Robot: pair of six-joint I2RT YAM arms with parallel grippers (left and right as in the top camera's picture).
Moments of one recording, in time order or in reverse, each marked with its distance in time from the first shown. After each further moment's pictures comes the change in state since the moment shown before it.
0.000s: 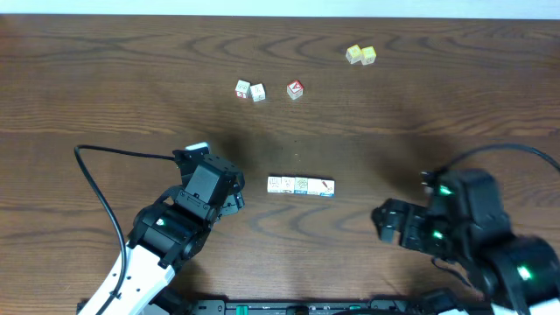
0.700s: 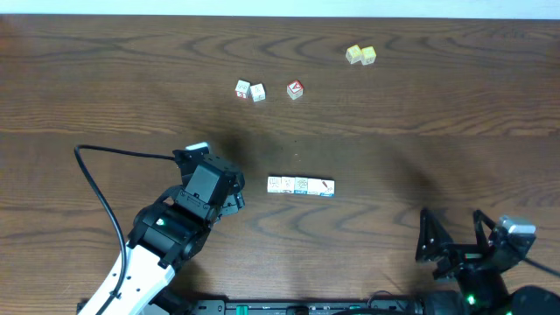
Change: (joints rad) left arm 0.000 0.000 0.001 0.000 0.003 0.000; right arm -0.226 -0.690 -0.287 0.434 0.135 -0.245
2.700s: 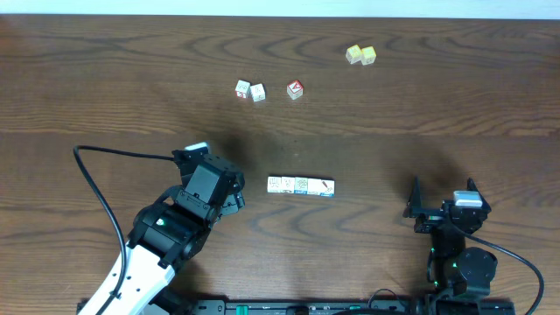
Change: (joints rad) left arm 0.000 0.000 0.000 0.000 0.000 -0.014; right arm -0.139 -0.118 -0.738 0.797 0.047 -0.374
